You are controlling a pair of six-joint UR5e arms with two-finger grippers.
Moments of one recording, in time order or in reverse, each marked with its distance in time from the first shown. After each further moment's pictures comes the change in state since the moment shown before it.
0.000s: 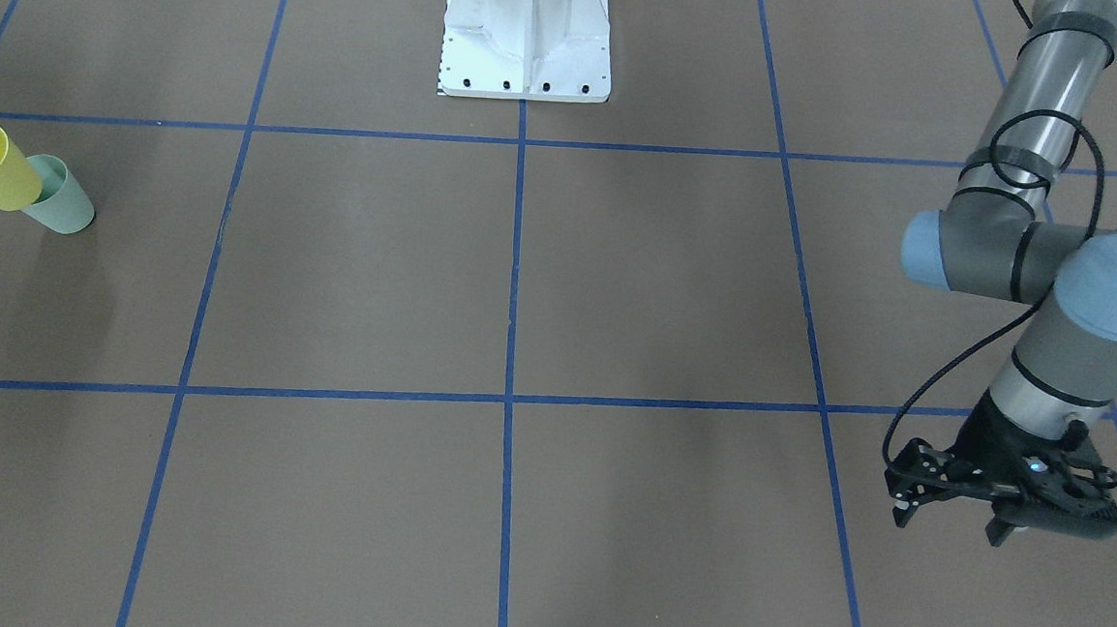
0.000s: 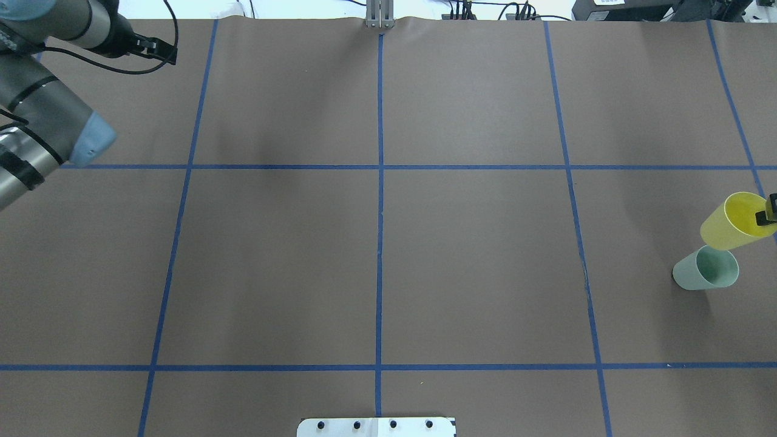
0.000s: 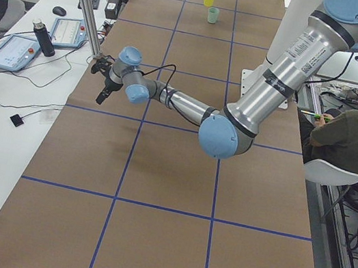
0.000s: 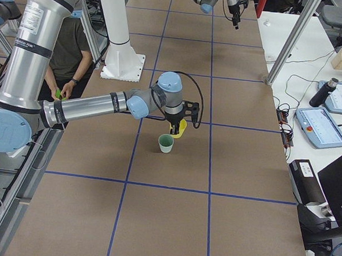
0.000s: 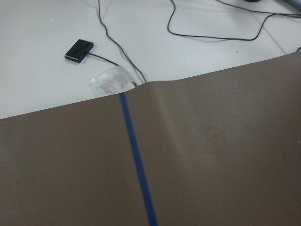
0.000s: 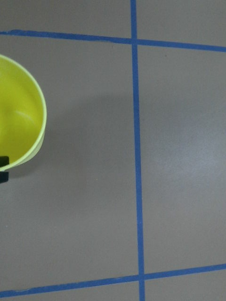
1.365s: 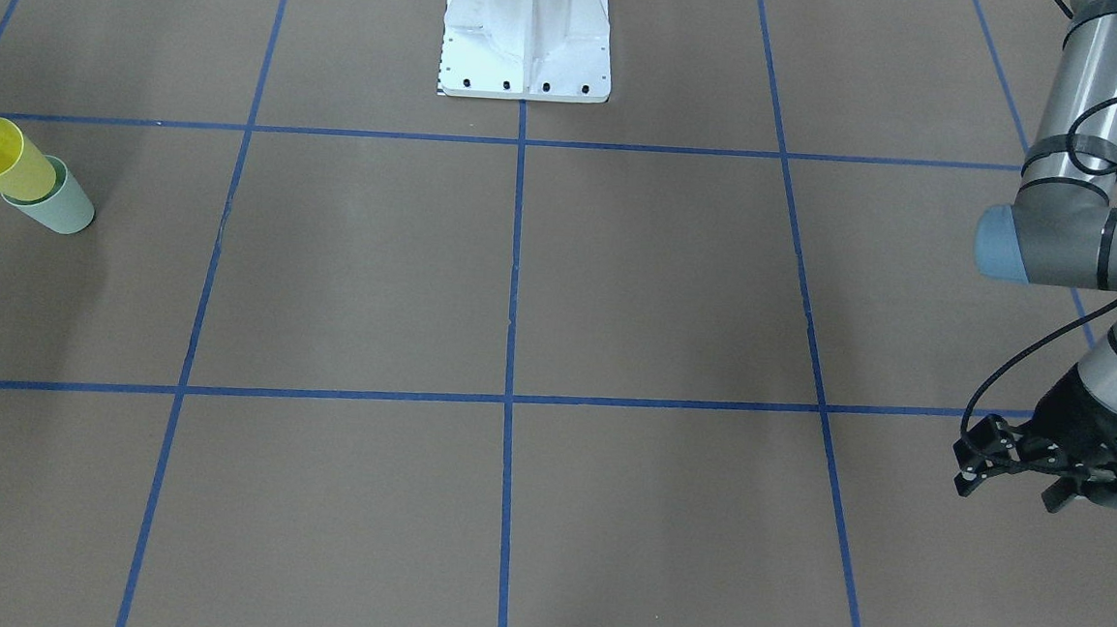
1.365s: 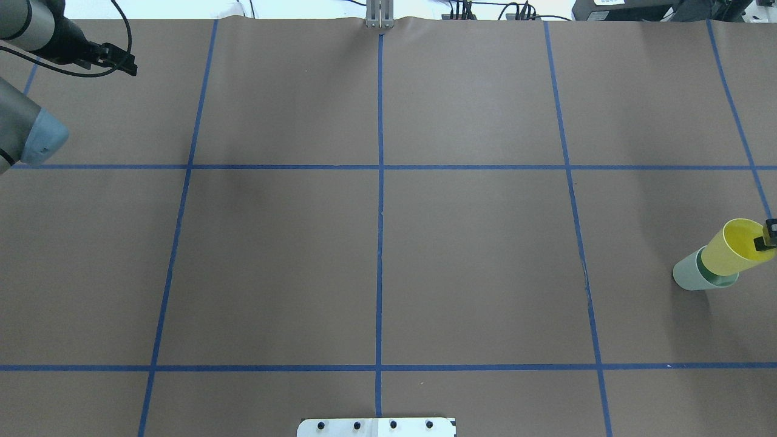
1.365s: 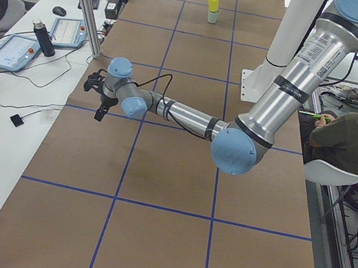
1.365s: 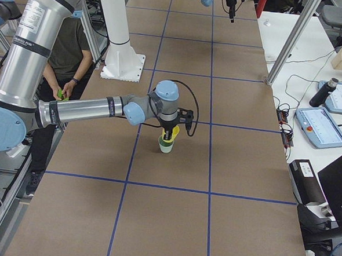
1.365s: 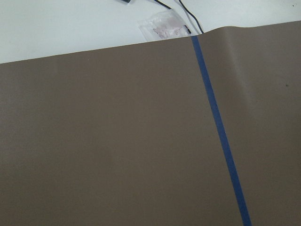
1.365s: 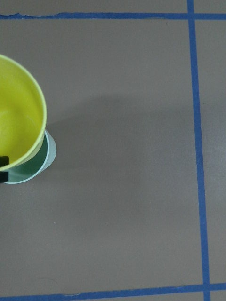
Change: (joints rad) left arm -0.053 0.073 -0.044 0.013 -0.102 0.014; right arm -0.044 -0.042 -0.061 0.061 0.020 0.000
